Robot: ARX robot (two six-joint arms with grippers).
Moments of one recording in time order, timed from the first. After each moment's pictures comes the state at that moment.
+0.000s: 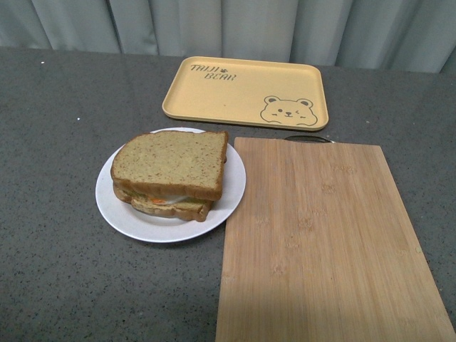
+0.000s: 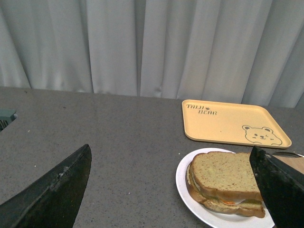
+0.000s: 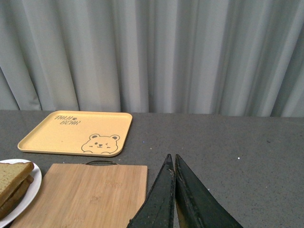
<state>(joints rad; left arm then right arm) 0.00 0.00 0.02 0.00 0.00 0.00 0.00 0.01 0.00 0.00 0.00 0.00</state>
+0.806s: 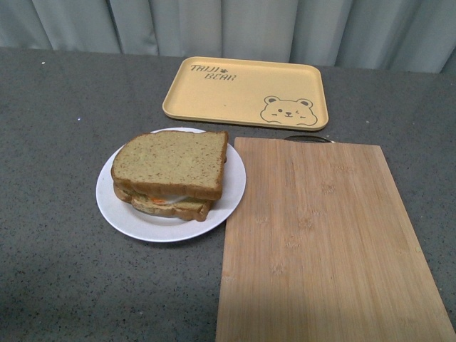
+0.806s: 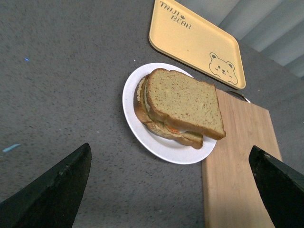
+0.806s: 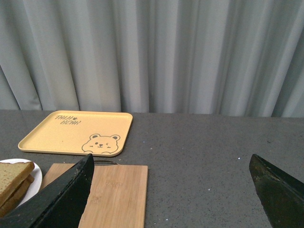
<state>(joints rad) -0.02 0.78 0.15 0.20 0.18 -0.39 0.00 0.00 0.00 0.00 0.00 0.00</state>
